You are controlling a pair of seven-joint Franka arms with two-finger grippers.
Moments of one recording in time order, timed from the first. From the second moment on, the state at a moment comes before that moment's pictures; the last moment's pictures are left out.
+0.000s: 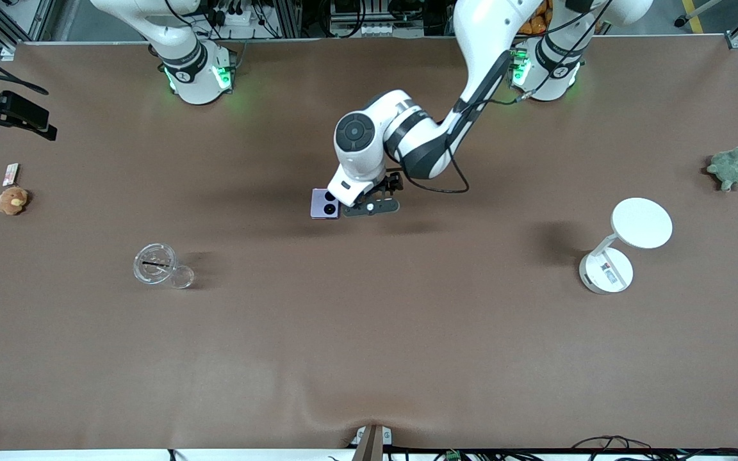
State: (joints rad) left arm -0.81 0.68 -0.11 -1.54 0.02 2.08 -0.99; right arm -0.03 -0.01 0.01 -1.44 0.02 1.30 0.02
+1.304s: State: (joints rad) left arm -0.84 0.76 -0.08 -1.50 0.02 2.15 -1.08; right arm 0.04 0.01 0.01 -1.44 0.02 1.30 0.03
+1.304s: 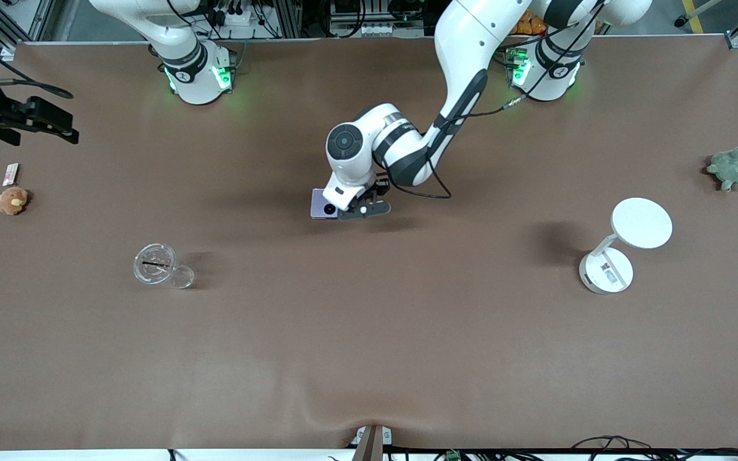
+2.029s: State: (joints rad) left arm -0.47 0.66 0.03 -1.50 0.18 2.01 -0.76; right arm 0.28 0.13 0.02 -1.45 0.19 1.39 0.37
